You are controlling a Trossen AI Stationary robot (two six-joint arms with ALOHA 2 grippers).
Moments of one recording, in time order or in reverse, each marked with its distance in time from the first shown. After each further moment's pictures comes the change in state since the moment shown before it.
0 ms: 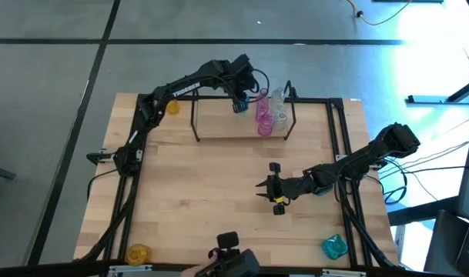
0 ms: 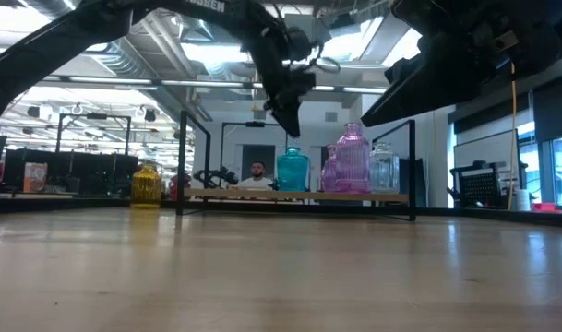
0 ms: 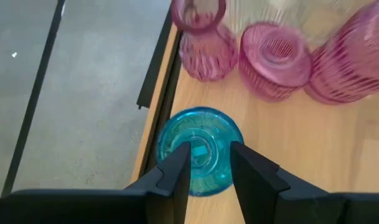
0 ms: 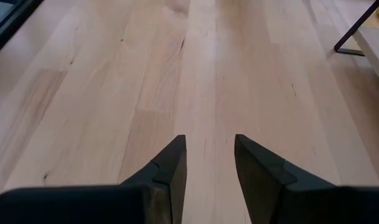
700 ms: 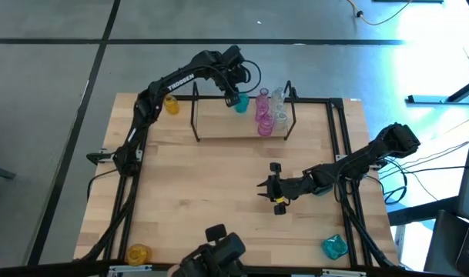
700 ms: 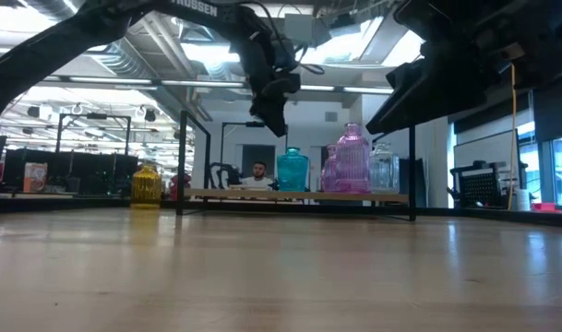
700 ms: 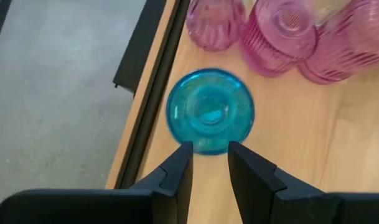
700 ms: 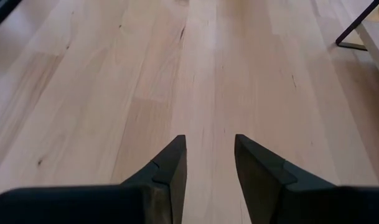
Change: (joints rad) left arm 0.094 -0.011 0.025 -0.121 0.151 -0.028; right arm 0.000 0.000 0.000 -0.035 0.000 -0.019
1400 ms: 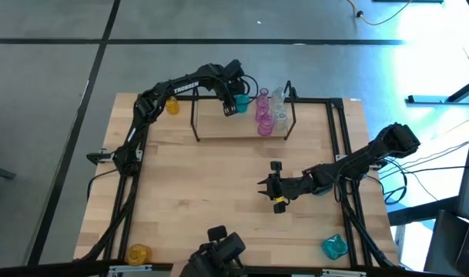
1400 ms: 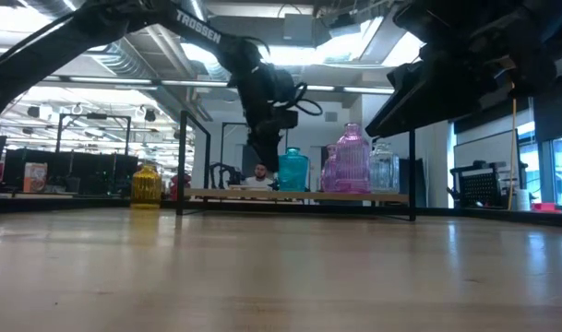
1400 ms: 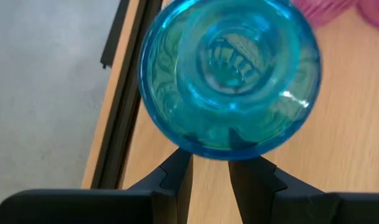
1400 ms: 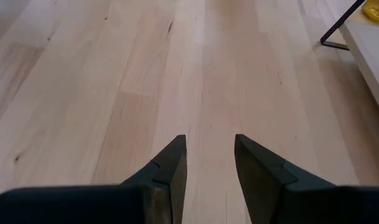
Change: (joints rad) left arm 0.007 -0.002 -0.294 0.217 -0.019 0.055; right arm 0.000 0.000 0.000 -0.018 0.044 -0.020
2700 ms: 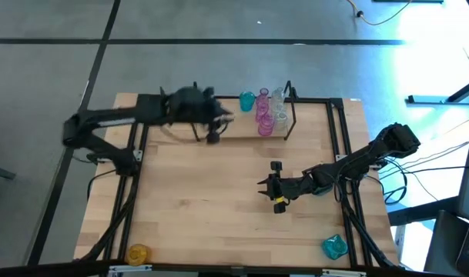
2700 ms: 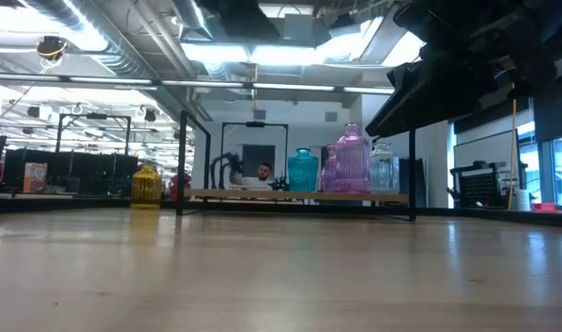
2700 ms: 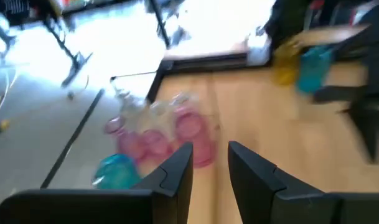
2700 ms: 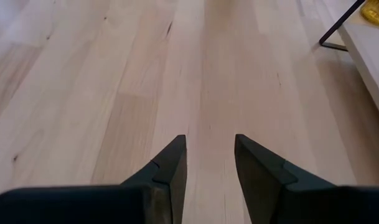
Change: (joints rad) left arm -0.397 -0.851 -0.728 0.628 -0.127 -0.126; right arm 0.000 0.000 0.000 0.001 0.006 -0.005
